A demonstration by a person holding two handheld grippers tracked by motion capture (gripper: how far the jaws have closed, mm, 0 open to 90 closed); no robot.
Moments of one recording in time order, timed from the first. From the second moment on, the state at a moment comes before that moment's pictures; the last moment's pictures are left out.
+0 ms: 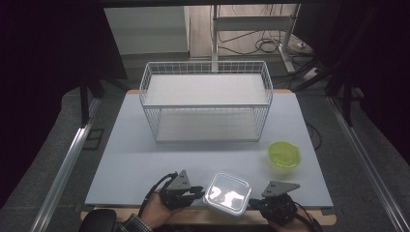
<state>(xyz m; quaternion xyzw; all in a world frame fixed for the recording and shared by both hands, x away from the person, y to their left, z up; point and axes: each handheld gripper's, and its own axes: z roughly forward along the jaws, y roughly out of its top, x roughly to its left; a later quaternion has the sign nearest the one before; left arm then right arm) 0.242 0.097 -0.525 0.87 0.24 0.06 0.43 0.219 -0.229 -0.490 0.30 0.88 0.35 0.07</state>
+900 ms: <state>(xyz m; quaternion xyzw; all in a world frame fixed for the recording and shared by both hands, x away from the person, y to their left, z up) 0.270 0.139 -0.521 0.84 0.34 0.09 0.41 0.292 -0.174 -0.488 0.29 0.88 0.36 0.08</state>
